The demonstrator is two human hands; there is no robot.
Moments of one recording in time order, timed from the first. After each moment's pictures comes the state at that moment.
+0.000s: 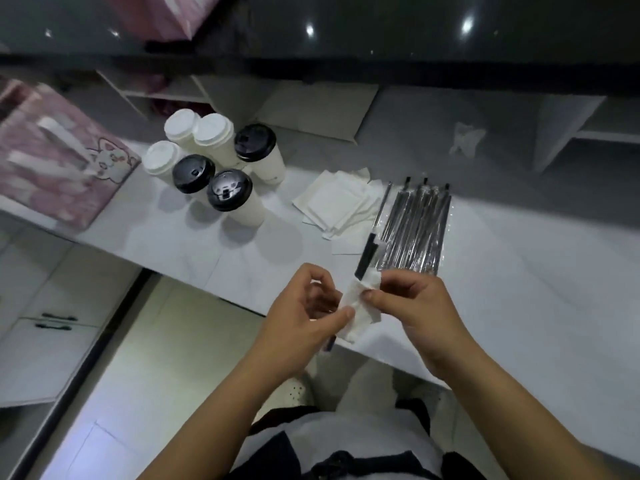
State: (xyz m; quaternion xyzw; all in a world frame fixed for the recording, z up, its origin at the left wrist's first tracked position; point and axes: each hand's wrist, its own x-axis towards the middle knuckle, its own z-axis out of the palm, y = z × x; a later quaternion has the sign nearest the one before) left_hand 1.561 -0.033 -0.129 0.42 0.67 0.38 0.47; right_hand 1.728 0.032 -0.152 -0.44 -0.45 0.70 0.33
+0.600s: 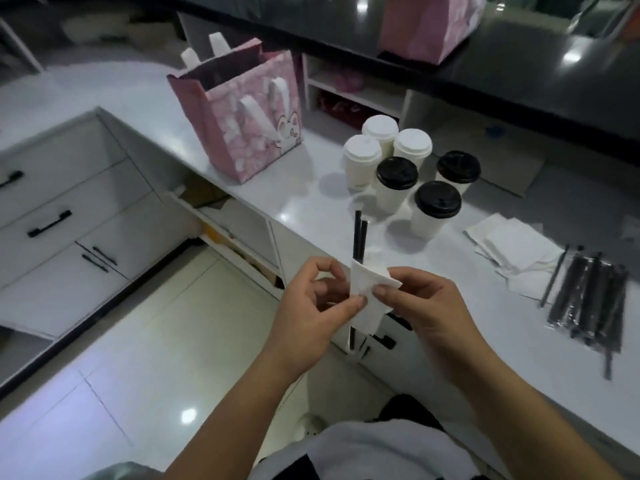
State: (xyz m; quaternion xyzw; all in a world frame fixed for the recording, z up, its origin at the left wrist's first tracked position) left_hand 1.283 -0.214 -0.100 0.33 0.62 0.58 0.41; right_hand 1.428 -0.112 -0.098 -0.32 -0.53 0.74 0.28
